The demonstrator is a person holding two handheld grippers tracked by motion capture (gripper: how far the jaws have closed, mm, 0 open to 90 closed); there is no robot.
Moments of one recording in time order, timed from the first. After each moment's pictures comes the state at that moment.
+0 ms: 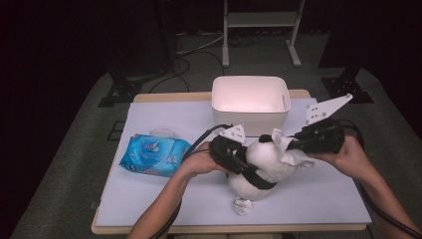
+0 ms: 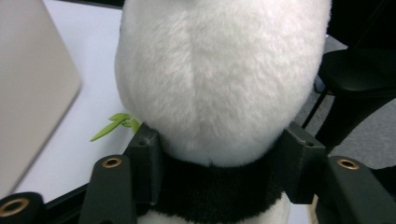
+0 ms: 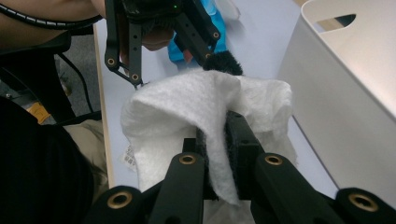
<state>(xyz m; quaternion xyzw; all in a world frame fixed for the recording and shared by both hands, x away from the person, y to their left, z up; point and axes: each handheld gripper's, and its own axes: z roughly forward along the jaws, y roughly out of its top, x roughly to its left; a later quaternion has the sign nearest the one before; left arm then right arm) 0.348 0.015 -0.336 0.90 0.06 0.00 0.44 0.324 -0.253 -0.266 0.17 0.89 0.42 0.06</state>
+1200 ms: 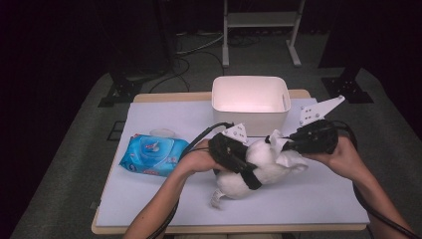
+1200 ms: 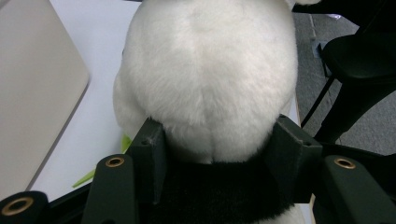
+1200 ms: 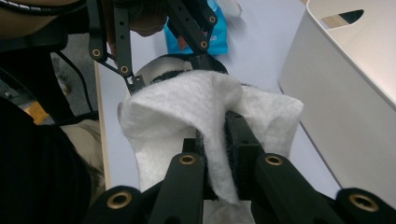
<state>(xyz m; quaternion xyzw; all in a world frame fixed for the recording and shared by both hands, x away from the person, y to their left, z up) 0.343 0.012 -0.326 0.91 0.05 0.01 0.41 0.328 -0.244 -0.275 0.17 0.89 0.41 0.06</state>
